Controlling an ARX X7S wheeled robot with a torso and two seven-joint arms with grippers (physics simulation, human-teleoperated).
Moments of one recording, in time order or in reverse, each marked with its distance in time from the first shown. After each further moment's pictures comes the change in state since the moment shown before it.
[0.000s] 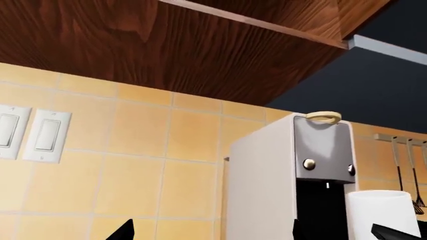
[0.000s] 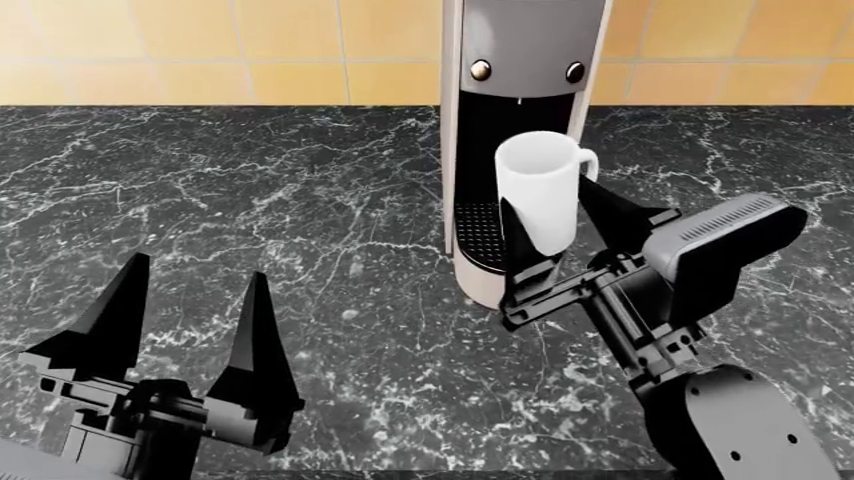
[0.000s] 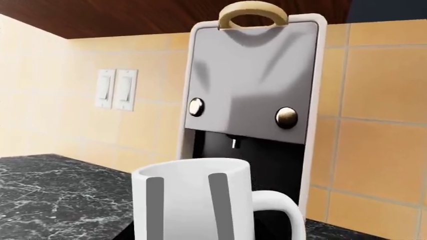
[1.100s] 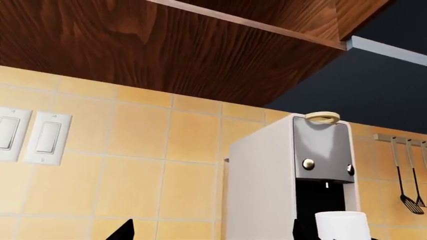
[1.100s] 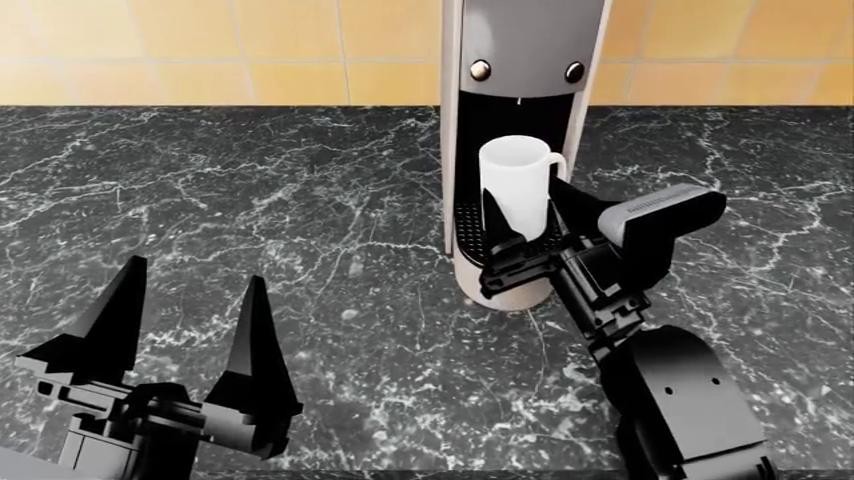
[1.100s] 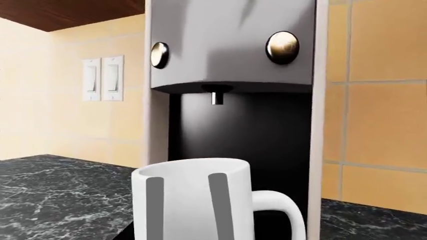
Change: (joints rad) left arm 0.009 -0.008 0.005 -0.013 0.007 0.030 -0.001; right arm 0.125 -0.073 -0.075 0.371 -0.010 -0.178 -0.027
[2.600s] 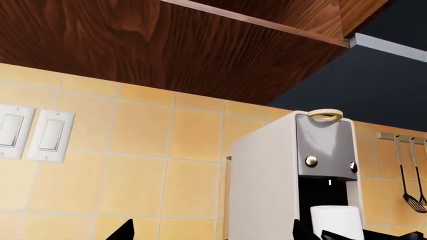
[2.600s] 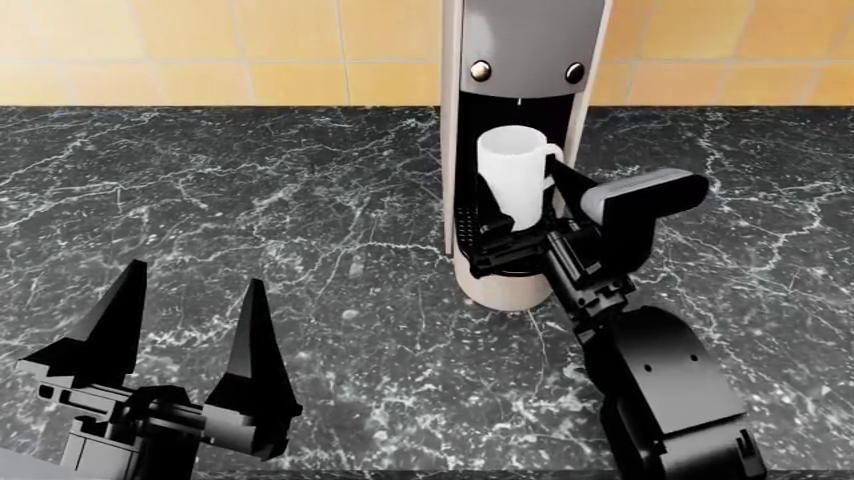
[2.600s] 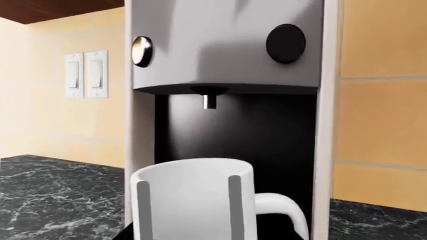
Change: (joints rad) left arm 0.005 -0.007 0.009 -0.016 0.003 0.019 -0.011; right arm 0.069 -0.020 -0.046 0.056 -0.014 0.021 0.078
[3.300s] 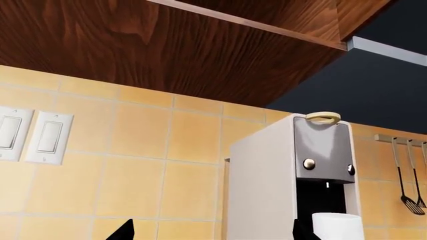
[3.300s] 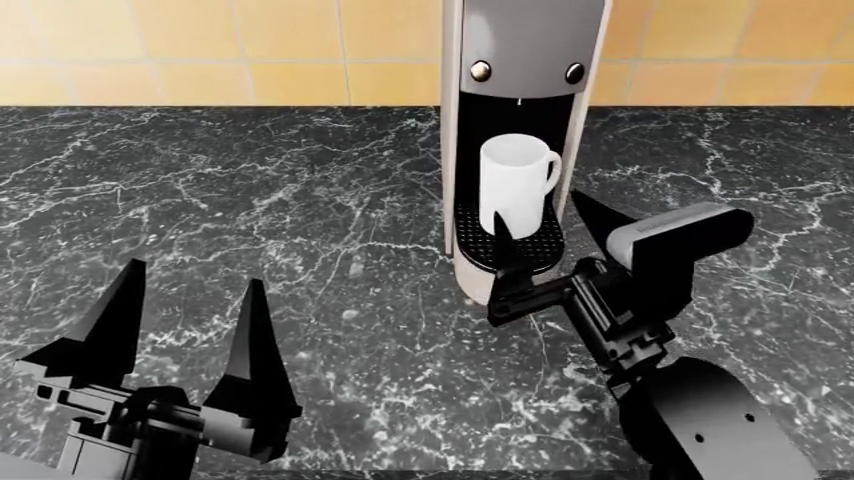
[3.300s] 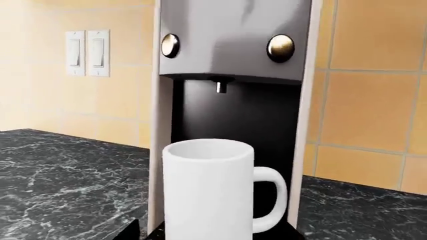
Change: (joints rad) left arm 0.001 -0.007 0.005 0.006 -0.001 0.006 -0.005; right arm -0.159 0.112 0.033 -0.365 0.062 0.238 0.102
